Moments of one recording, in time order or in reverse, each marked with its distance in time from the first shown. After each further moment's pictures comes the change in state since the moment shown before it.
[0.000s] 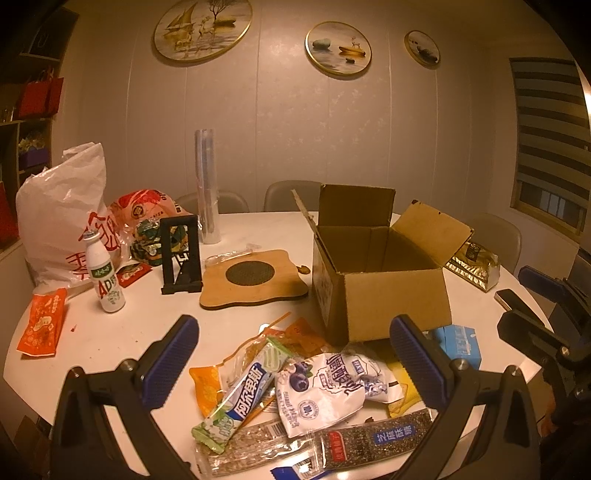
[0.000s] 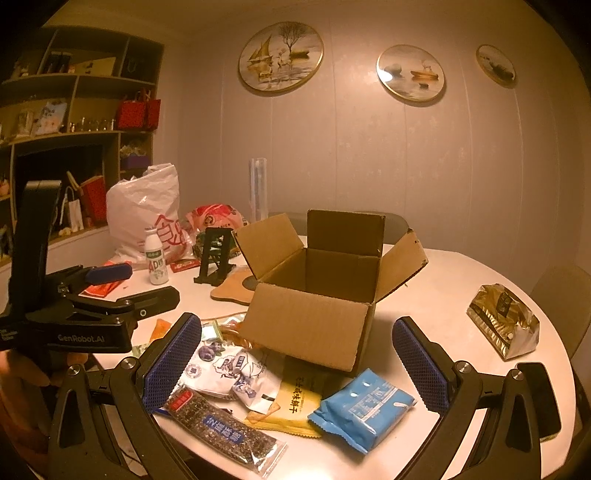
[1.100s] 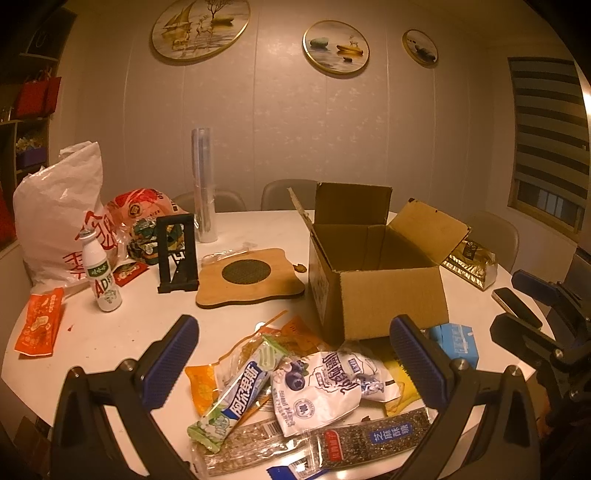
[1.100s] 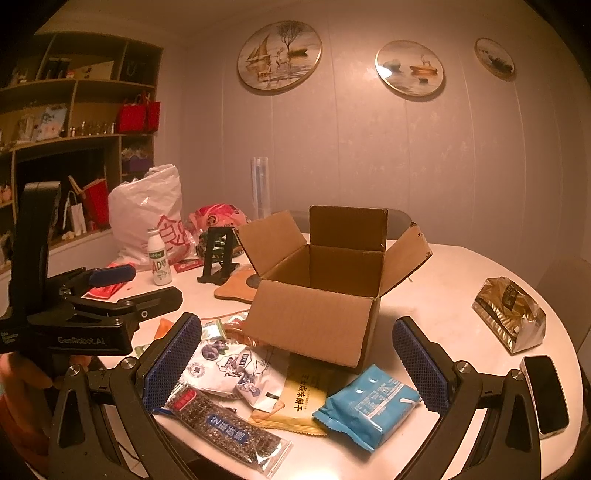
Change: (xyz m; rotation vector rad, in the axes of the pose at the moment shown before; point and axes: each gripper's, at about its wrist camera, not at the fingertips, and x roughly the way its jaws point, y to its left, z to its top) left arm 0.000 -0.002 -0.005 0.002 0.001 -0.010; right arm 0.004 0.000 -0.004 0.019 0.008 0.010
